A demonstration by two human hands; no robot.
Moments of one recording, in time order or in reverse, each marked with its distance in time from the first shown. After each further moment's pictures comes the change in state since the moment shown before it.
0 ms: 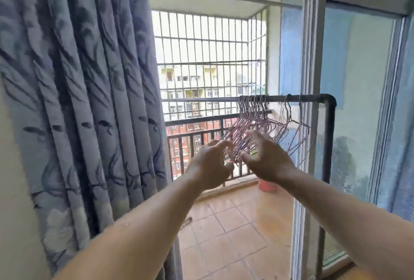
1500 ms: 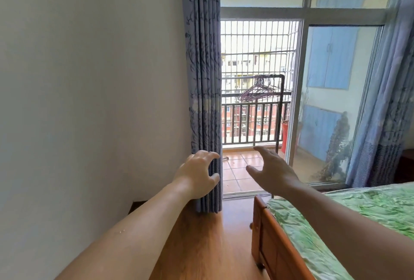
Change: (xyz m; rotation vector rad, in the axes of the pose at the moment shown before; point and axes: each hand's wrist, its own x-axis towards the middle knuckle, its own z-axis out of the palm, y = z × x) left_hand -0.861 0.608 -0.250 0.107 -0.031 -0.382; right_hand -0.893 -0.194 -0.473 0.086 -0.257 -0.069
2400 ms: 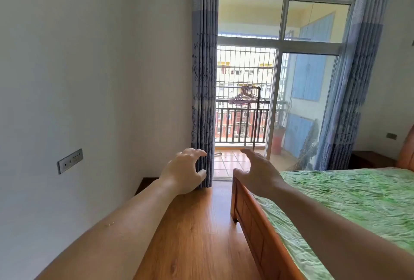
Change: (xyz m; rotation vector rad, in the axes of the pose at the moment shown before) left_hand -0.485 0.268 -0.128 0.028 0.080 0.004; right_hand -0.504 -0.084 -0.237 0.043 -0.045 -0.124
